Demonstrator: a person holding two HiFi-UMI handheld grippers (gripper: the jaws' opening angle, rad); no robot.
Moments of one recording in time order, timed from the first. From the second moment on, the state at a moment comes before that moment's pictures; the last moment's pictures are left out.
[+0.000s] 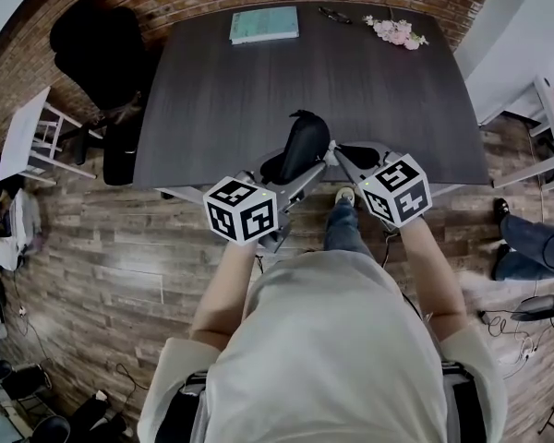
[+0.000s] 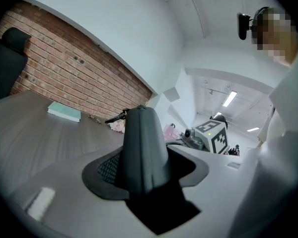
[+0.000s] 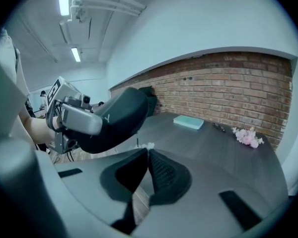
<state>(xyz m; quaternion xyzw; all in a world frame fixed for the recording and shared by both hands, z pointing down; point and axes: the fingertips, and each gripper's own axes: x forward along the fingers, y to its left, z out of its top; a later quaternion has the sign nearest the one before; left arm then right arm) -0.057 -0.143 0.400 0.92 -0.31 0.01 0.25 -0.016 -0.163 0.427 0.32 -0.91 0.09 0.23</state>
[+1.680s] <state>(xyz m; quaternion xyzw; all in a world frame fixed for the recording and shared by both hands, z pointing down) -0.032 -0.235 0.411 0.90 -0.30 -0.04 0.30 -0.064 -0.131 0.473 0.20 -0.94 0.19 0.21</state>
